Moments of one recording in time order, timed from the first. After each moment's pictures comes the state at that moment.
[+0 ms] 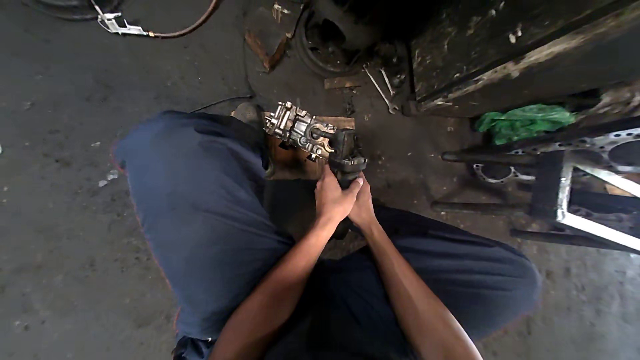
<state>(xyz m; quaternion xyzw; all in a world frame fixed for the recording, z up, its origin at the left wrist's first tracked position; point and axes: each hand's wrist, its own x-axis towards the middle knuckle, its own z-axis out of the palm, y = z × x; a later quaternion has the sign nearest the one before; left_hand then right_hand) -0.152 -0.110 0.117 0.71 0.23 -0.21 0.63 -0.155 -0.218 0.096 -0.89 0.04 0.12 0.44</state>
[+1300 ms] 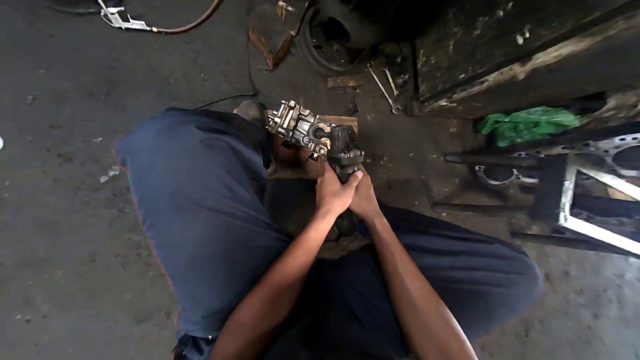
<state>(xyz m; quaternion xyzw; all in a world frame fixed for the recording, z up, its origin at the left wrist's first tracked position) -0.141 -0.106 0.108 0.69 0.25 -0.23 0.64 -0.131 -0.214 0.103 -0.91 0.06 0.20 0.35</state>
